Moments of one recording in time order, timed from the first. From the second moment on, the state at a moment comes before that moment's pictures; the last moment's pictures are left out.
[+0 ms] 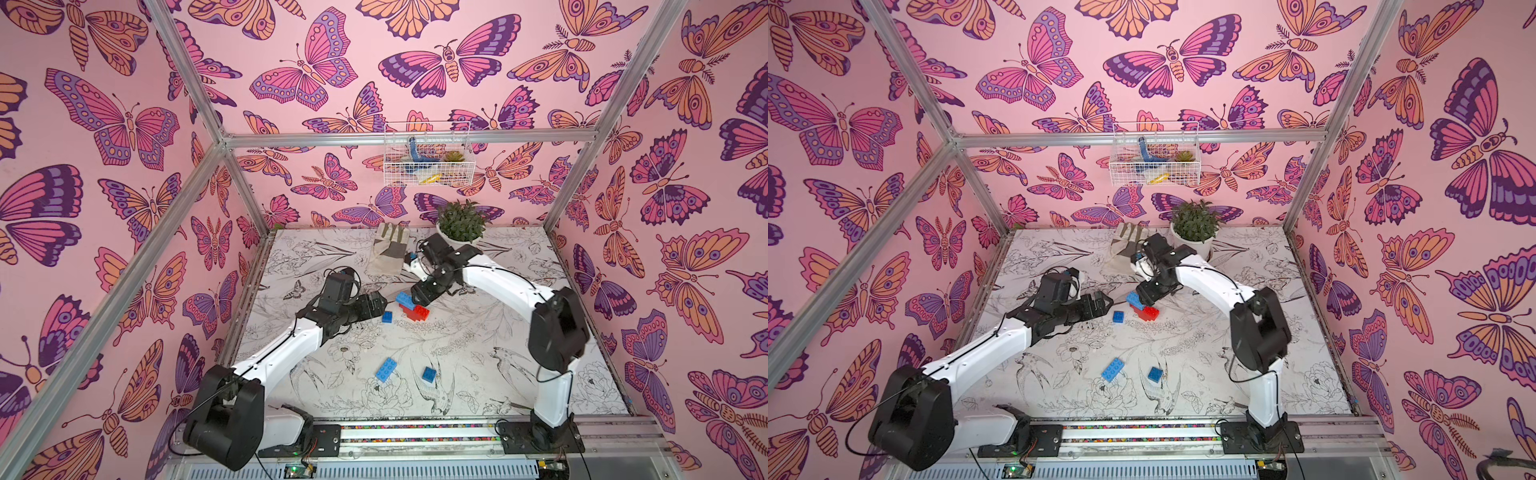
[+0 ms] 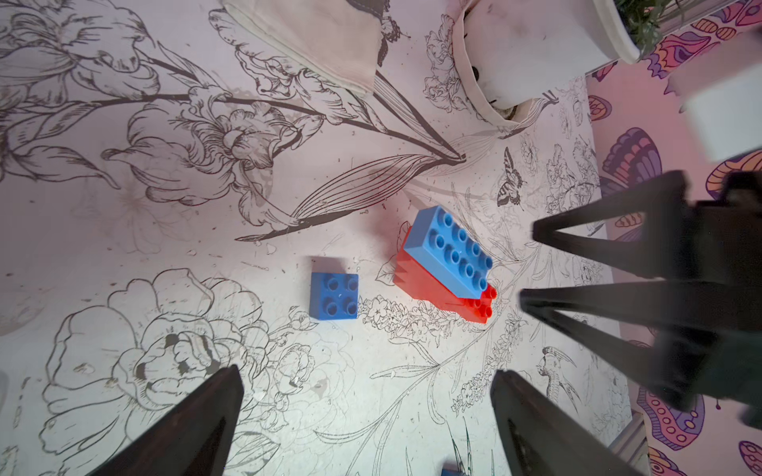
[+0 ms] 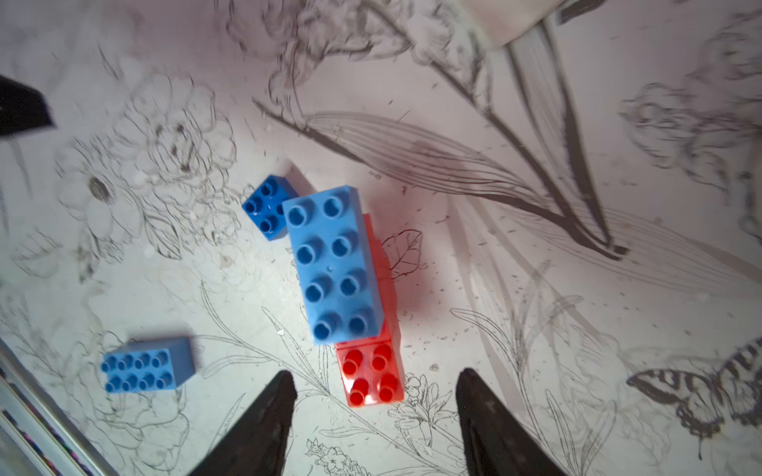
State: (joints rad) left arm -0.39 1.34 0.80 -0.24 0.26 -0.61; right arm 0.59 1.89 1.61 -0.86 -0.19 -0.02
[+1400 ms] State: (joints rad) left arm -0.45 1.80 1.06 -0.10 0.48 -0.50; right arm 0.56 1.93 1.43 -0.71 -0.22 0.27
